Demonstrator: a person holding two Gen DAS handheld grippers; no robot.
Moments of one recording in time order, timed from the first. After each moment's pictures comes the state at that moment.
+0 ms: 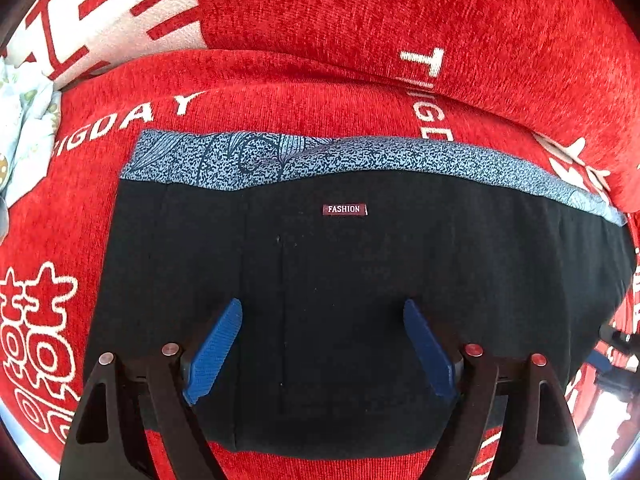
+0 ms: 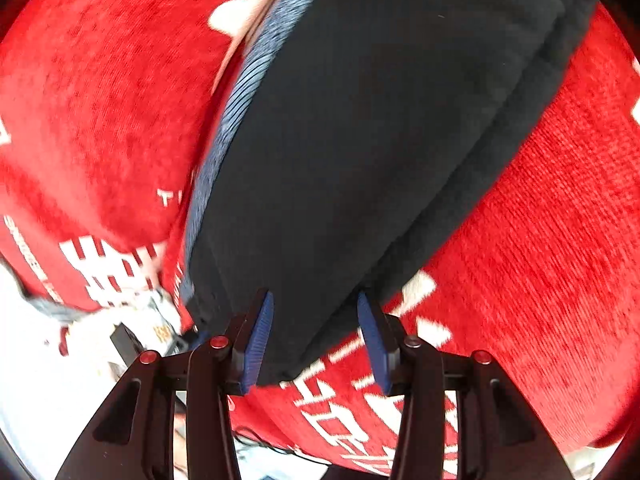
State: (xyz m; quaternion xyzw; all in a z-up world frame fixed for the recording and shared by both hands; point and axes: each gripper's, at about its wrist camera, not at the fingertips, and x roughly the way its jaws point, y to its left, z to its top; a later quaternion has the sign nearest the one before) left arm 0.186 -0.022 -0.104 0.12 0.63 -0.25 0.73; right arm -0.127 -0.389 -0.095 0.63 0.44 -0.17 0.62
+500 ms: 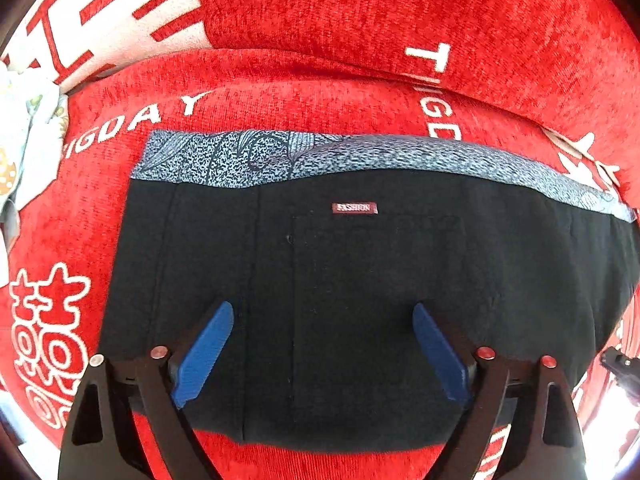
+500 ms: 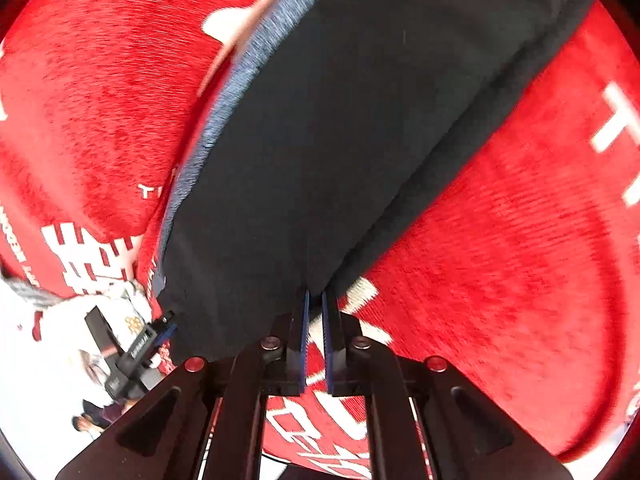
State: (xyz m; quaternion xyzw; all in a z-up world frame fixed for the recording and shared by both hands) left arm 0.184 -0.054 -0.113 0.15 0.64 -0.23 0.72; right arm -0.160 -0.406 -0.065 0.55 0.49 -0.19 0.65
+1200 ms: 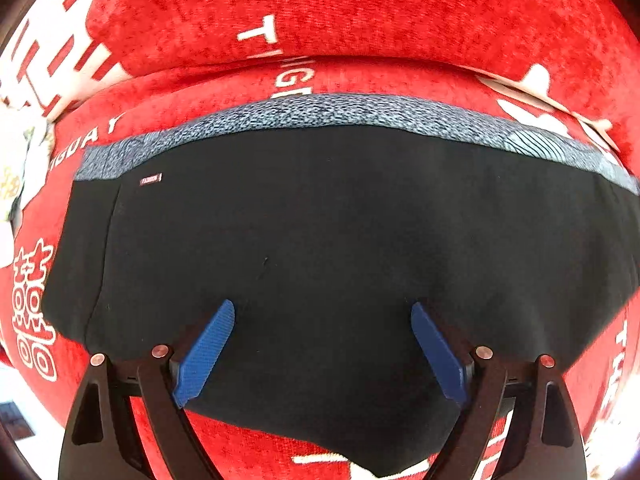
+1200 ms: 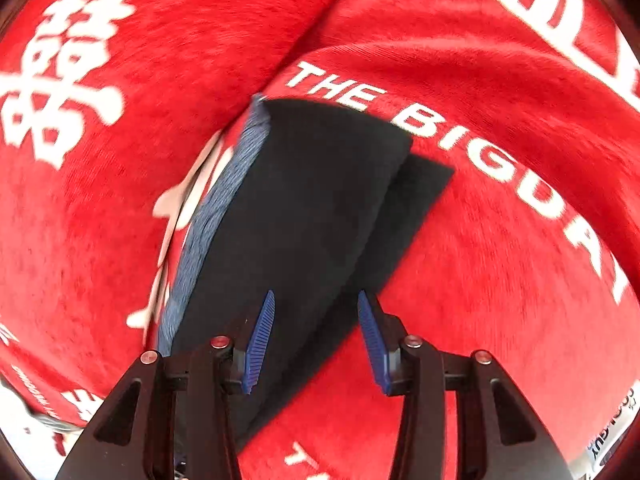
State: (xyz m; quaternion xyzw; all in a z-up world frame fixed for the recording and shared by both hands) left arm 0.084 -0.181 -0.118 0.18 0.62 -0.19 0.74; right arm -0.292 -0.675 -0.068 0.59 0.37 -0.33 0.63
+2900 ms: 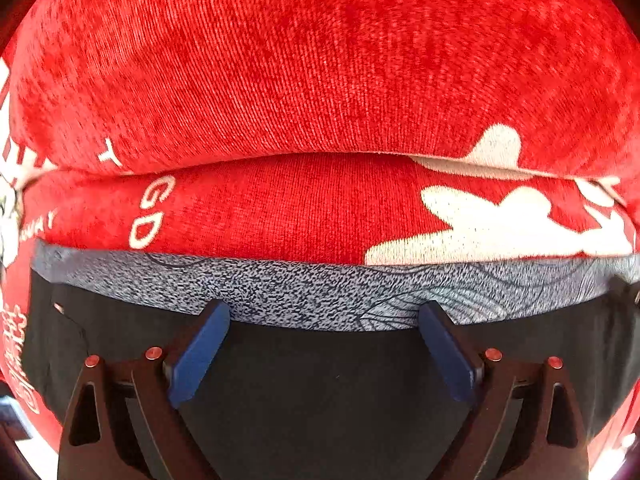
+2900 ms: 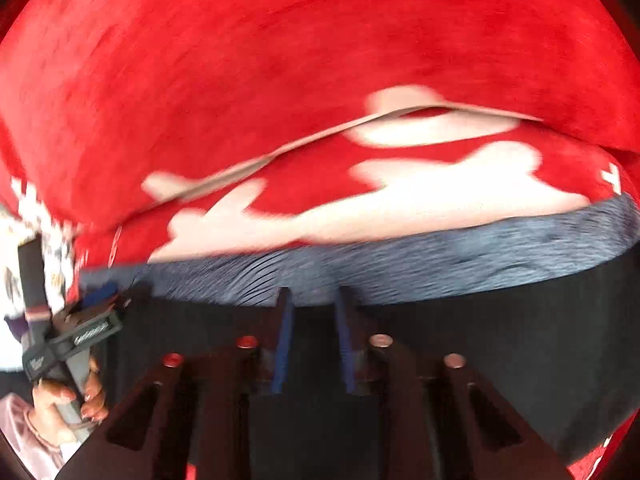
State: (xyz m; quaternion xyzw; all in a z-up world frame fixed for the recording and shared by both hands) left arm 0.107 -0.329 -0.125 0.19 0.58 -0.20 0.76; right arm -0.101 -0.630 -0.090 0.34 0.53 -0.17 0.76
